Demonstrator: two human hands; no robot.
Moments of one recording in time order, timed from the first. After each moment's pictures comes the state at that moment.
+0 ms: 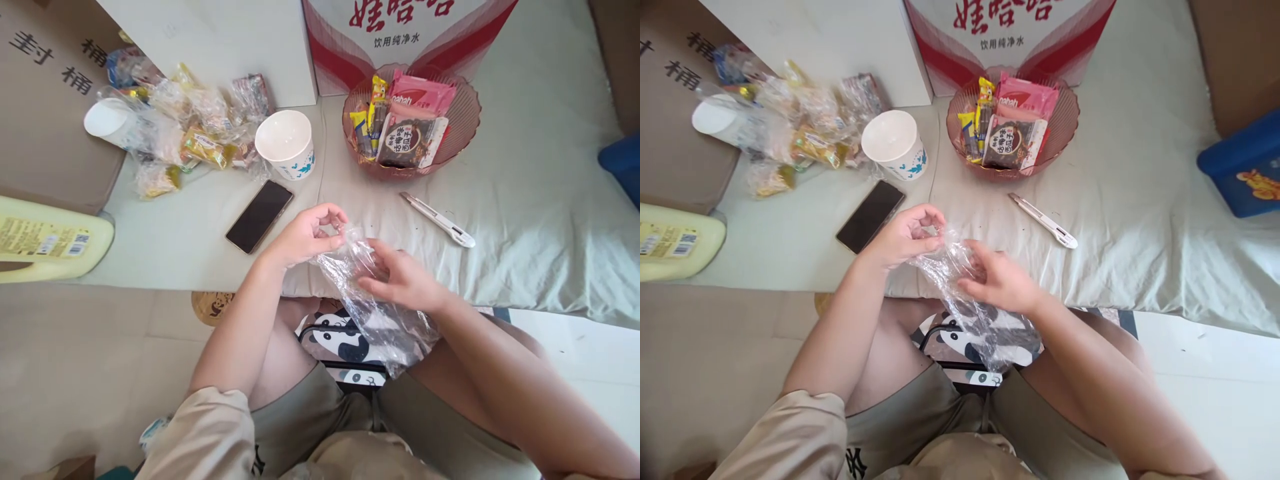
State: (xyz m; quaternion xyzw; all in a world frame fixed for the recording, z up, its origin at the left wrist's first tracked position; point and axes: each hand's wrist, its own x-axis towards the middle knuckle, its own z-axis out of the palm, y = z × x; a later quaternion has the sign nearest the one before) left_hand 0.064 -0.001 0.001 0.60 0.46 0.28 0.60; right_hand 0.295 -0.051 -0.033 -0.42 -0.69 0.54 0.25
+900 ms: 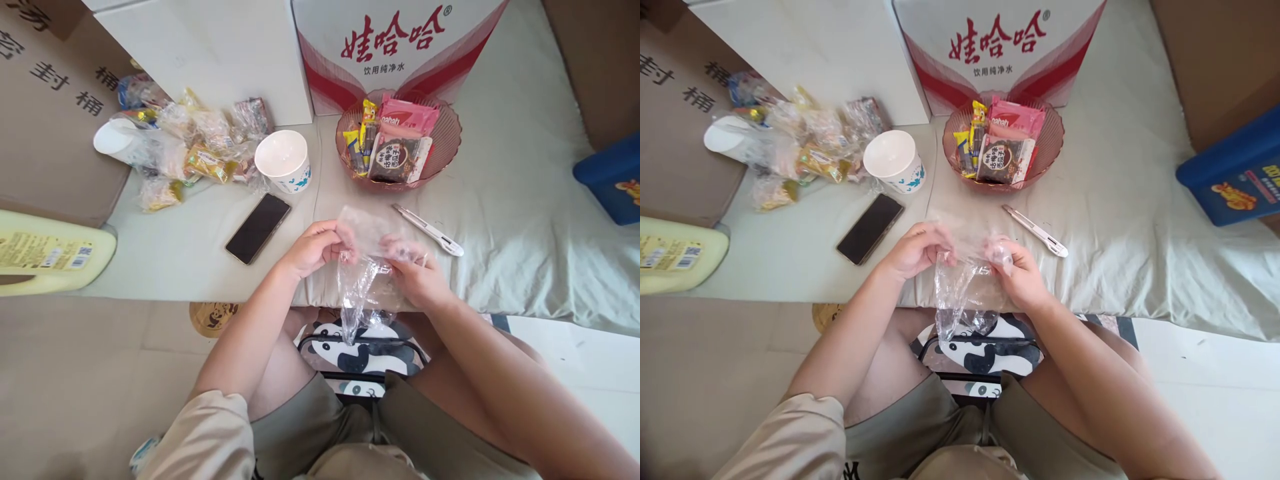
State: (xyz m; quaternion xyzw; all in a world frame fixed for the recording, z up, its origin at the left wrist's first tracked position) left_hand 0.090 0.004 -0.013 0.43 0.41 0.30 0.75; right_hand 0.298 -0.046 -0.054 -0.45 -0.44 0.60 0.49
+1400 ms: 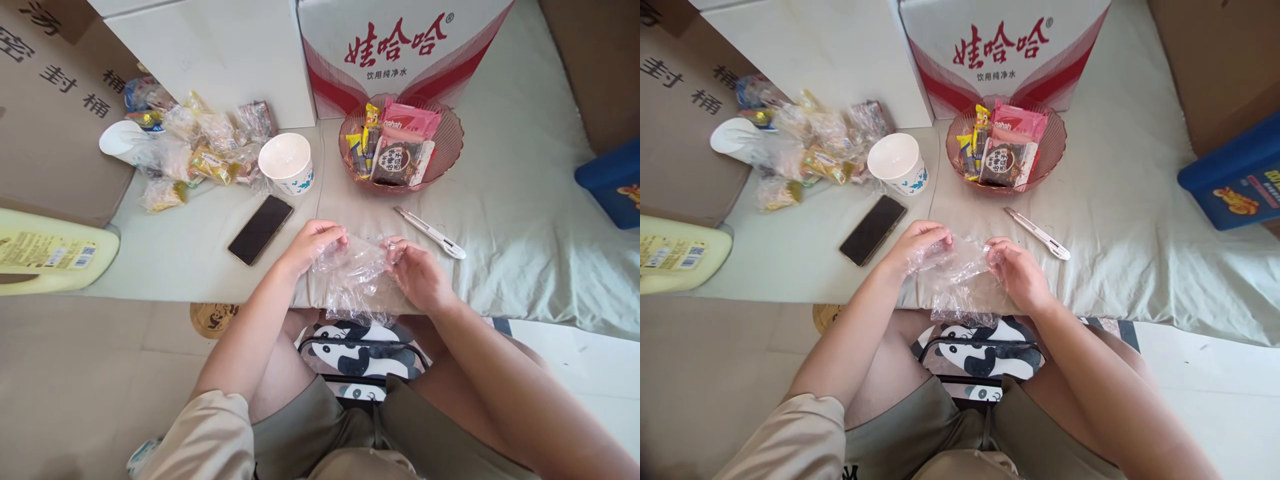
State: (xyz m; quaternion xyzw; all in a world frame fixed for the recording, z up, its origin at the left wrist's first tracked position) left_hand 0.086 0.013 -0.019 0.49 0.50 0.32 0.65; right_hand 0.303 -0.044 -0.052 -0.42 -0.44 0.64 0.47
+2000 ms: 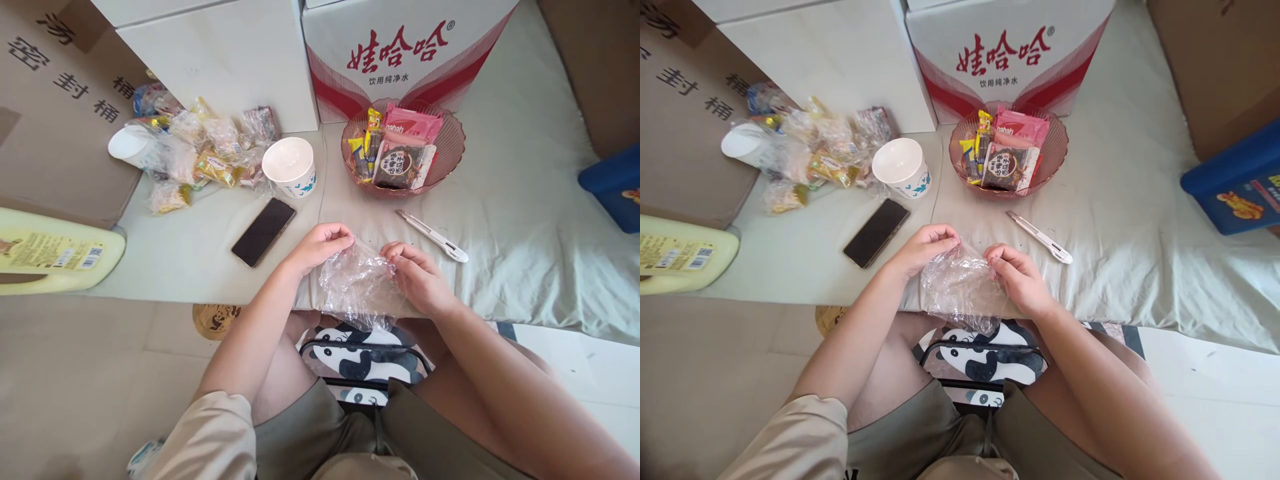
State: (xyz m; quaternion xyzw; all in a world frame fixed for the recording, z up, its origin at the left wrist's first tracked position) left_hand 0.087 0.013 -0.018 0.54 0.46 0.28 0.65; right_hand 0.300 -0.047 -0.049 -0.37 -0.38 0.70 0.49
